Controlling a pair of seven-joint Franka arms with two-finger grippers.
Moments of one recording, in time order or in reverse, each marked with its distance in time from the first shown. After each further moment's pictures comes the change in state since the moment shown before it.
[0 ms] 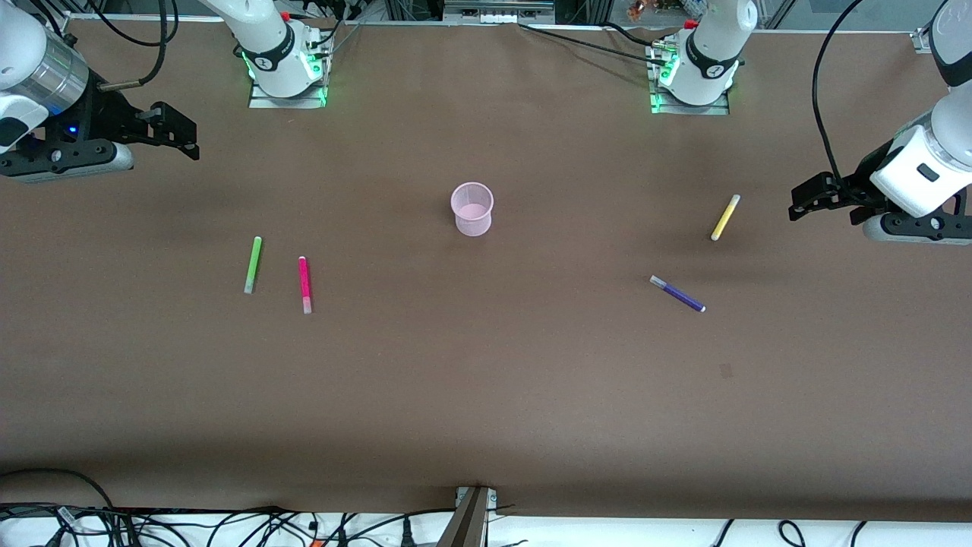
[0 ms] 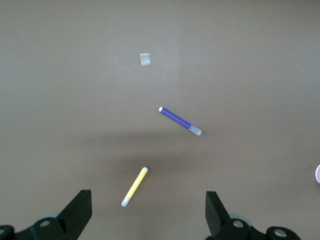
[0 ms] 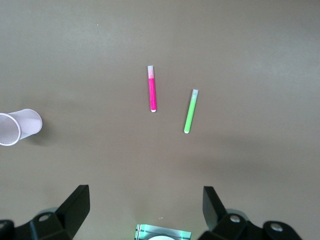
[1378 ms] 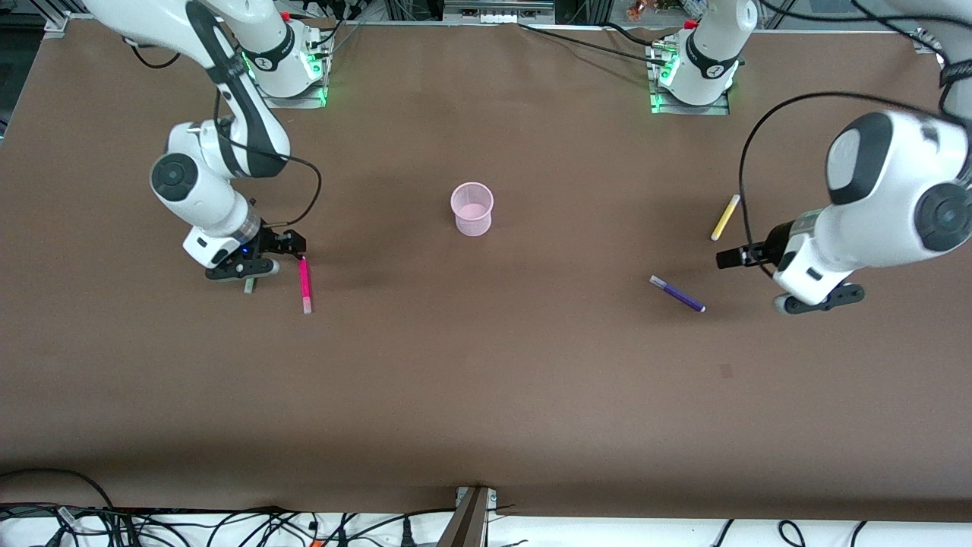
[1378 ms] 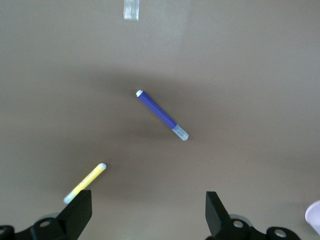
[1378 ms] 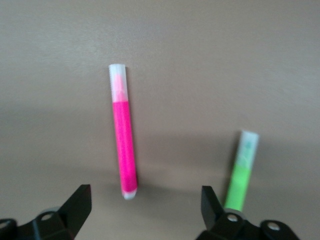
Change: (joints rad) left arm -0.036 0.315 -0.059 -0.004 0.000 0.103 -0.349; right arm 0.000 0.385 0.020 -0.649 0.000 1.157 0.001
